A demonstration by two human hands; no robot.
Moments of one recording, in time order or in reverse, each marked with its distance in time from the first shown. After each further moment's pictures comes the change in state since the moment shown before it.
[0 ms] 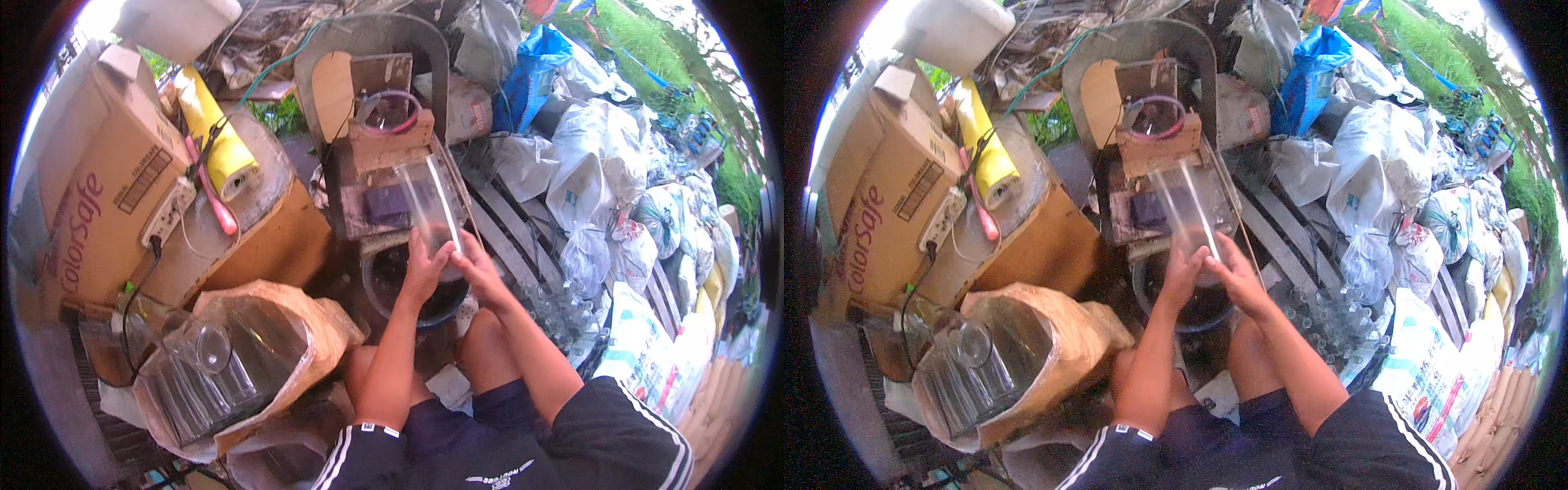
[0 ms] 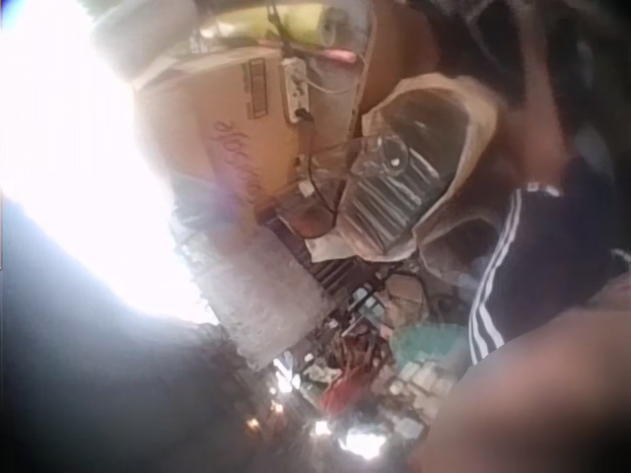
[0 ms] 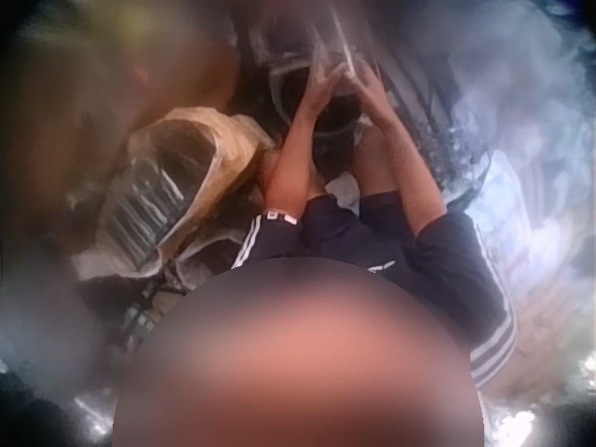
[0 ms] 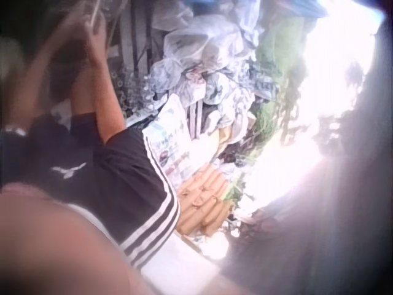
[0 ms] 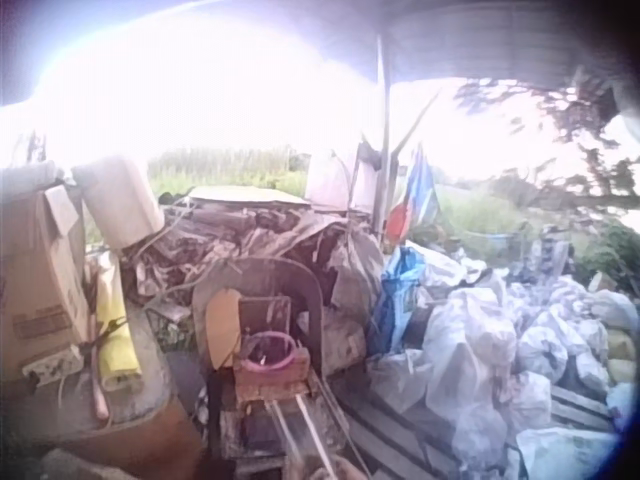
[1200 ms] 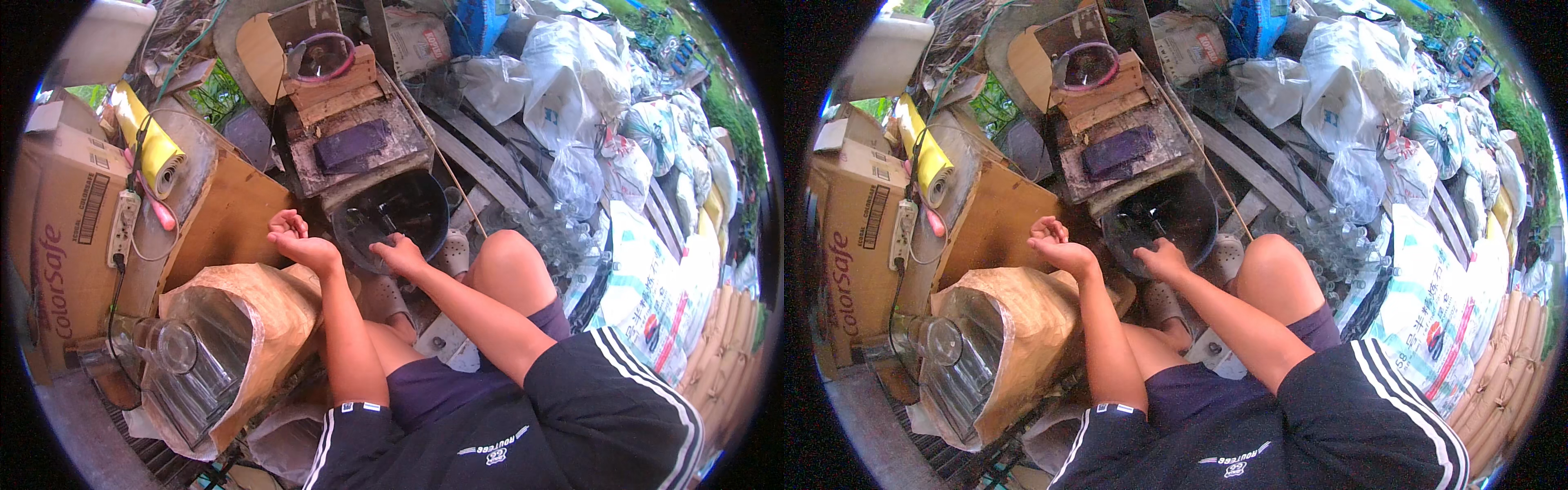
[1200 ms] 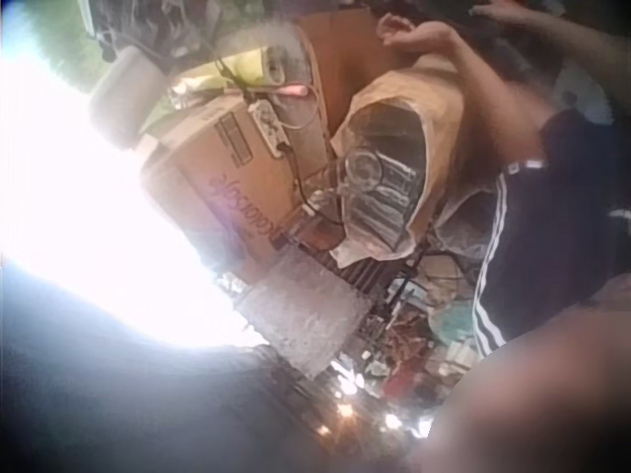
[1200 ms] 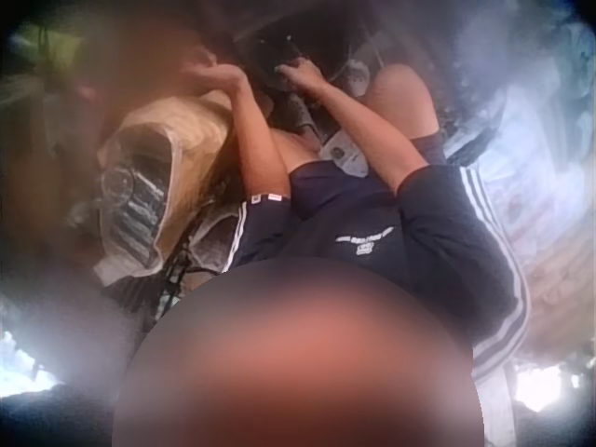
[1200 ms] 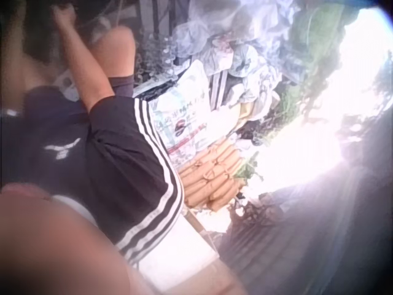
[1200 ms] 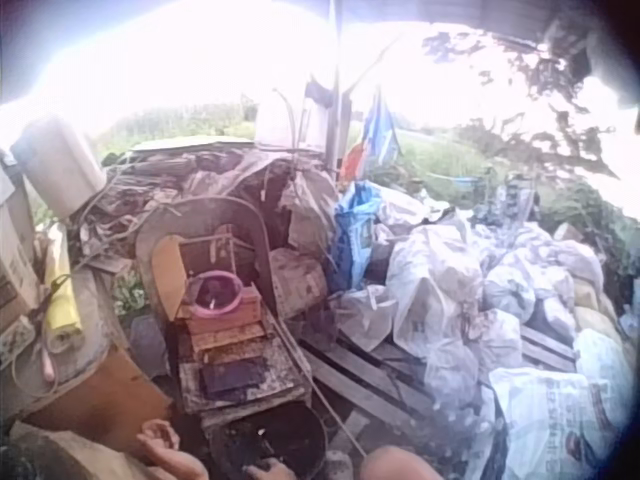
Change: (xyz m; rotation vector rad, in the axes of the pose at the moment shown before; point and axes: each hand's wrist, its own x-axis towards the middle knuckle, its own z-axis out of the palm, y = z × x) left_hand -0.007 0.019 -0.095 0.027 0.818 0.175; right_hand -0.013 0.141 0.067 -0.407 0.231 0.663
